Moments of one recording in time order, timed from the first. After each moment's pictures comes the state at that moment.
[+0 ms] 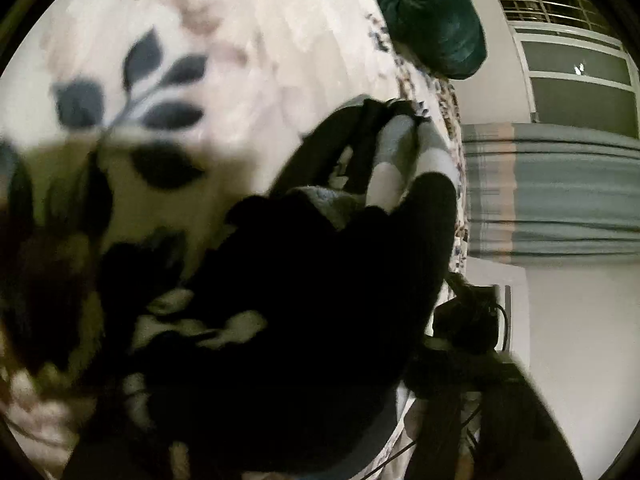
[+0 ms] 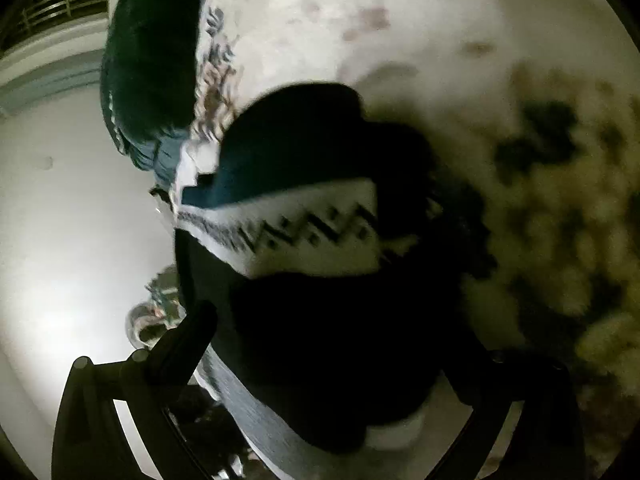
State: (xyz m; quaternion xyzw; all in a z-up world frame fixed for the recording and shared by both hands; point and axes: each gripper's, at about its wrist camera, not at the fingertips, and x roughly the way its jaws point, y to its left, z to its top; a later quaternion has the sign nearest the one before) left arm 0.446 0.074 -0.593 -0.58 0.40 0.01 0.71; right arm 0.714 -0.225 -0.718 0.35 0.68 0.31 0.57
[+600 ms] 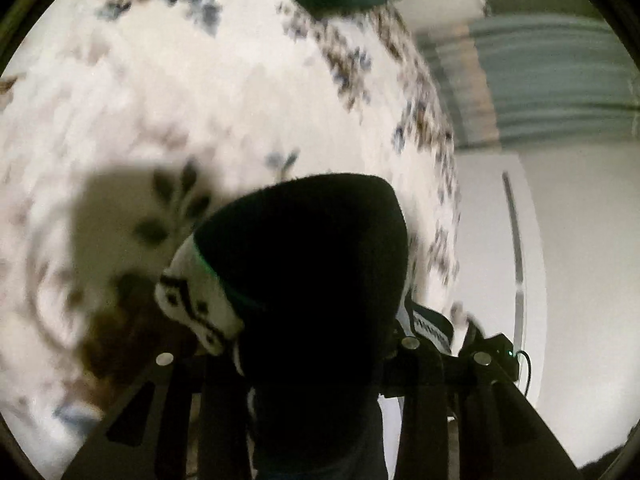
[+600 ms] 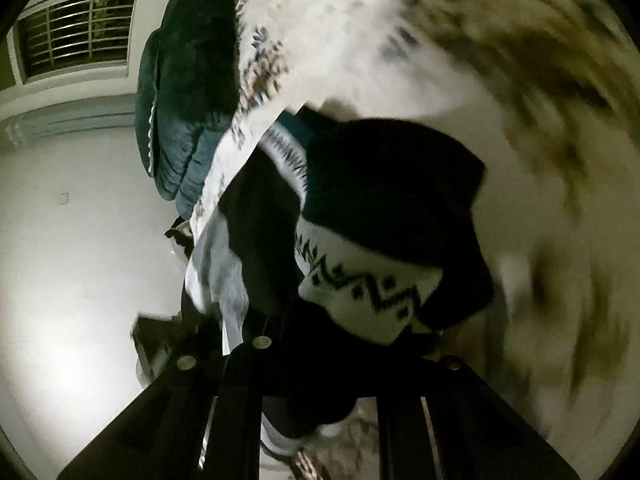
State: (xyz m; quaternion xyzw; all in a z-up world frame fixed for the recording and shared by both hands) left arm 0.420 0.126 -0.524 -0.43 0.52 -0.13 0.72; right arm 0.494 -0.239 -0.620 0.41 0.62 0.23 0.63
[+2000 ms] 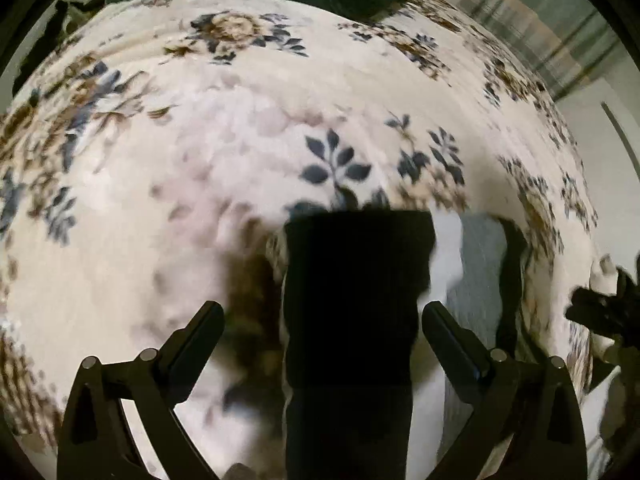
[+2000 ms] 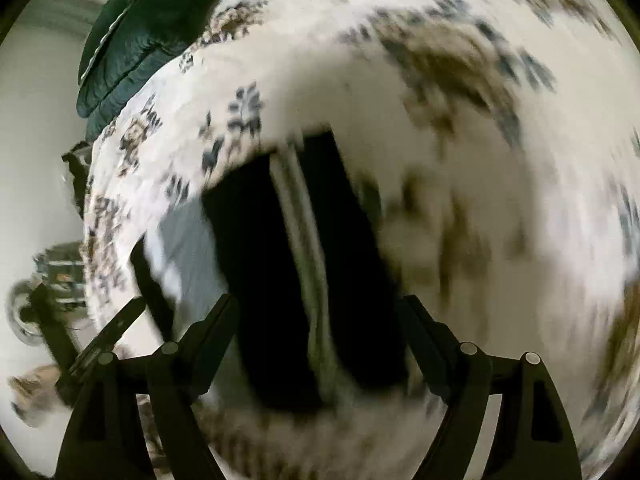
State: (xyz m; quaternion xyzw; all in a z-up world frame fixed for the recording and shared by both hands) left arm 0.362 0.103 -0.518 -0.20 0.56 0.06 0.80; right arm 0.467 -0.221 -0.566 0.14 0.67 0.17 0.71
